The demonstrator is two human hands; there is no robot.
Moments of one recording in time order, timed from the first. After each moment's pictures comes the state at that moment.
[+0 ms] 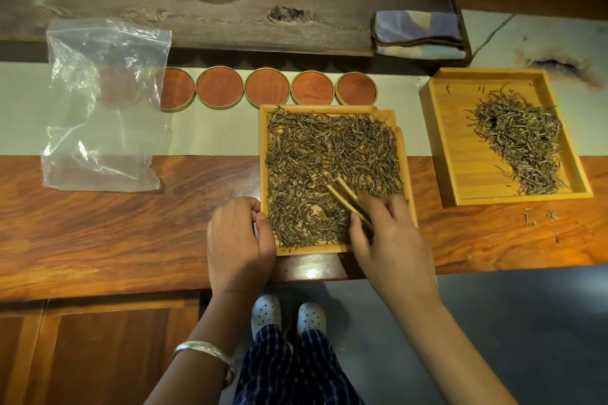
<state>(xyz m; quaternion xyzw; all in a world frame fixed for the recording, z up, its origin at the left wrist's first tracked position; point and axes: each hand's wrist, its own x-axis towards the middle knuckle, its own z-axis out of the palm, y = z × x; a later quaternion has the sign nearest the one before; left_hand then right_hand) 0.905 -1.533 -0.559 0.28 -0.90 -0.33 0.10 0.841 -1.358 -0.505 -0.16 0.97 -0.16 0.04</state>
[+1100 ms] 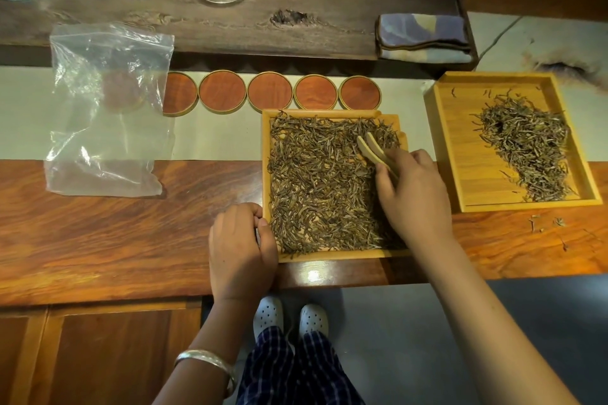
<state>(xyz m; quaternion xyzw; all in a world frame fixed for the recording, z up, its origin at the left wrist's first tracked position) 0.906 -1.533 -0.562 0.27 -0.90 -0.33 0.10 0.764 -1.358 -0.512 -0.13 0.98 -0.17 0.01</state>
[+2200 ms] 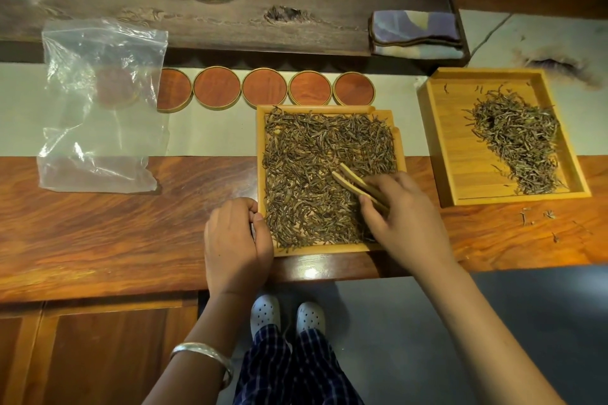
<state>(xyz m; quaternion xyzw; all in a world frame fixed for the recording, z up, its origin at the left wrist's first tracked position) 0.906 -1.533 -0.561 0.27 -0.90 -0.33 0.10 0.795 -1.340 -0.508 -0.21 0.95 -0.20 0.07</state>
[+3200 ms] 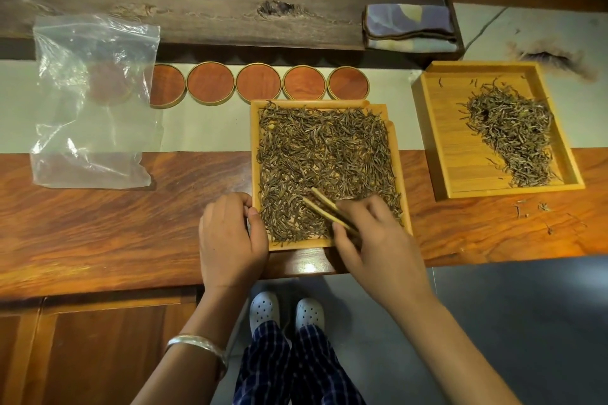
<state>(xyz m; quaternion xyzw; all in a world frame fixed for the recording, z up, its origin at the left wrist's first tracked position) 0.906 -1.534 -0.564 0.25 -0.91 -0.32 0.11 0.845 -1.349 -0.503 -0.25 0.94 -0.21 0.08</state>
